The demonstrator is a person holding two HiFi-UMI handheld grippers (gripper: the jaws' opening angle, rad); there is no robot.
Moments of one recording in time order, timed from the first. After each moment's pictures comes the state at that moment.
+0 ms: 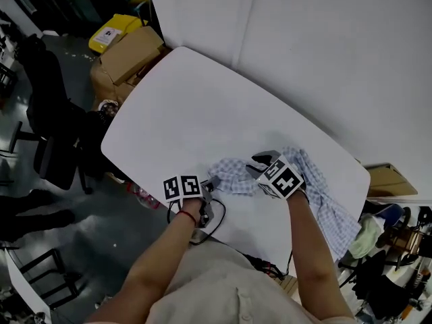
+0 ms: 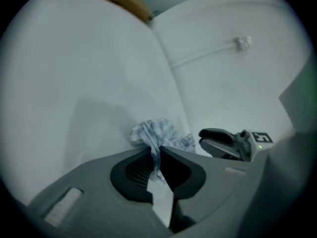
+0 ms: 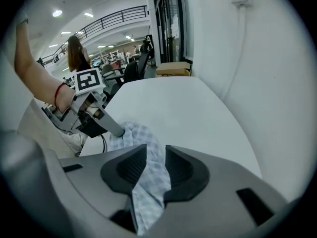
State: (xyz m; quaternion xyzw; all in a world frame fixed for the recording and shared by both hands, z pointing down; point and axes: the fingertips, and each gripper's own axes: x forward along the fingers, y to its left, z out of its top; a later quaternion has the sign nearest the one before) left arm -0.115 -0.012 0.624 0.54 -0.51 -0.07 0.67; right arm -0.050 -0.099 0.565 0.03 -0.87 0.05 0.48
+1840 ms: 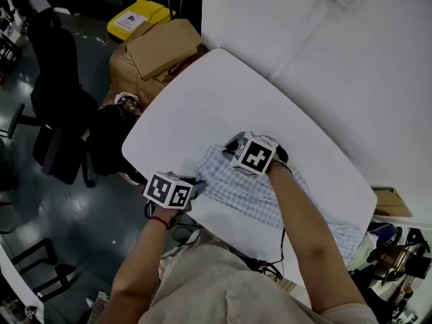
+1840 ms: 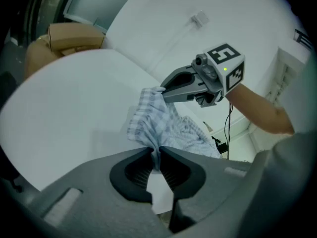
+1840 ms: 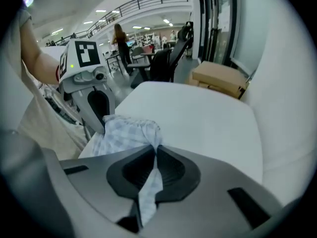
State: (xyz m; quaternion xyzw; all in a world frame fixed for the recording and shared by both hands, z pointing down) left arm -0.269 0.033 0.589 0.70 -0.45 0.14 0.53; right arm -0.280 -0.071 0.579 -0.15 -0.83 -0.05 0.53
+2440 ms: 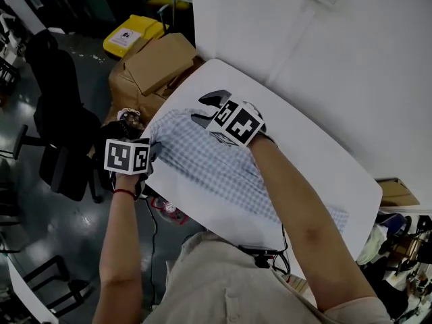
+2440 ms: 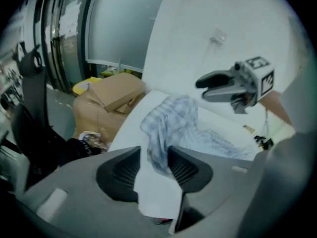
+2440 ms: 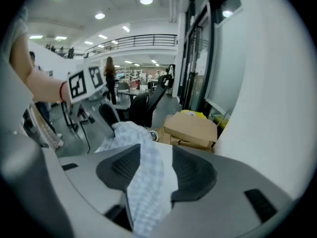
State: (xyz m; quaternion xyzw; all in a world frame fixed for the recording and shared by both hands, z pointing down) left arm -0.478 -0.004 0.518 0.61 -0.62 0.23 0.43; right arm -0.415 -0.124 0.455 -0.06 -0.94 -0.07 0.34
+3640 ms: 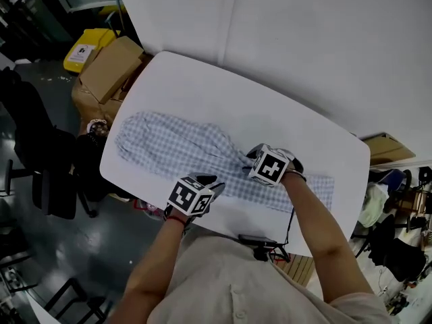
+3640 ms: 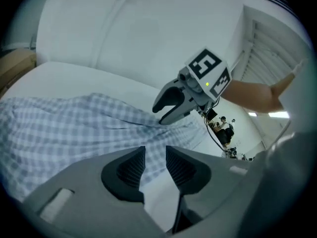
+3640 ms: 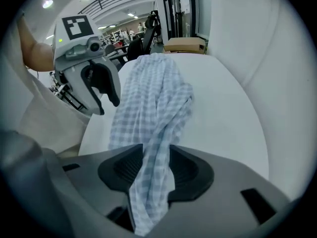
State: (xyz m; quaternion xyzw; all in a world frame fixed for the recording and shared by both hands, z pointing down) left arm -0.126 -0.009 0.579 0.80 -0.34 0.25 0.42; right arm -0.075 -0.084 0.606 -0.03 -0.81 0.05 0.59
